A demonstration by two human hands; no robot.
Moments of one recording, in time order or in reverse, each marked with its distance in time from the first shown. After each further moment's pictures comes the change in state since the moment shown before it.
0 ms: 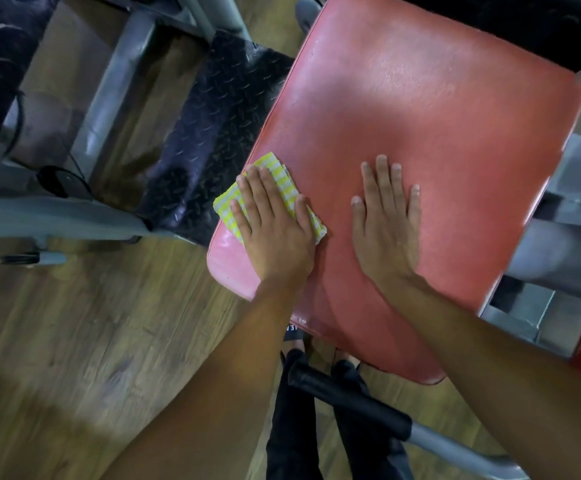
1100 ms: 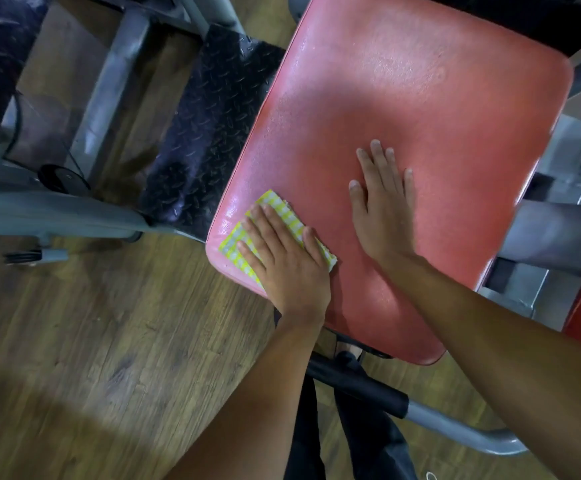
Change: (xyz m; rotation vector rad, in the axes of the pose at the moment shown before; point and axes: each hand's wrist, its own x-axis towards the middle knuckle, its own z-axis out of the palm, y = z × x) left_hand -0.073 0.005 0.006 -0.077 0.025 -0.133; right_hand 0.002 0.003 -0.011 0.237 -0.005 0.002
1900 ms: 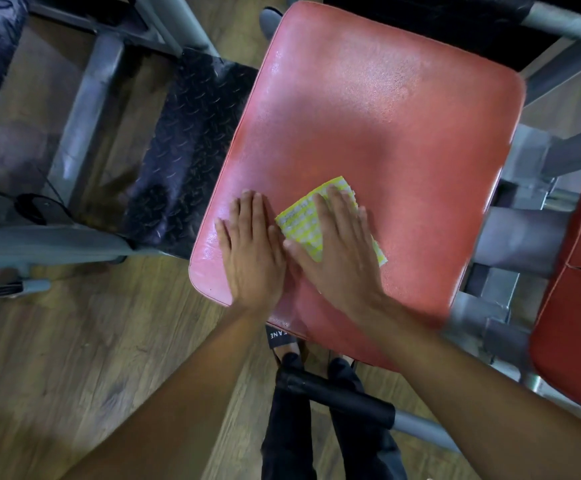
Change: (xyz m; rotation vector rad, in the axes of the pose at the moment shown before) left_hand 0.060 -0.014 -0.021 -0.030 -0.152 0.321; right_hand -0.039 -0.026 -0.001 -0.101 -0.029 -0.114
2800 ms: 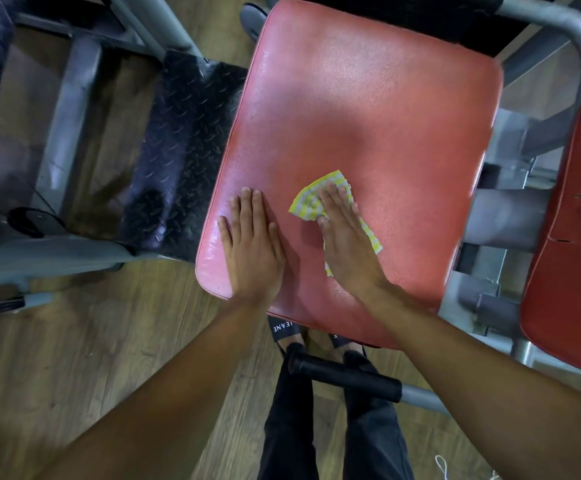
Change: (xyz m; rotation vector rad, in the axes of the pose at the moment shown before) left_hand 0.006 -0.010 -0.007 0.024 -0.121 0.096; right_hand 0.001 0.003 -0.005 0.407 -0.094 0.110
